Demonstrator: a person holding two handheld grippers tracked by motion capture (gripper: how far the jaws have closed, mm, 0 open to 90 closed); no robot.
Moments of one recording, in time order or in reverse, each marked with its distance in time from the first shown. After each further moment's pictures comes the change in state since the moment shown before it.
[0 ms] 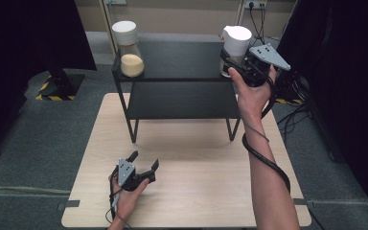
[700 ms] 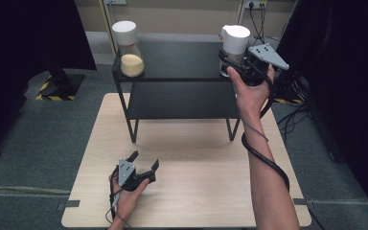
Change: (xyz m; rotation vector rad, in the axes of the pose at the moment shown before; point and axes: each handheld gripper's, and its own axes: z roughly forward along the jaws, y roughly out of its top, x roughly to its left) left arm 0.000 0.000 0.000 0.001 0.000 0.008; right arm -0.001 -0.002 0.004 -0.001 0.015 0.016
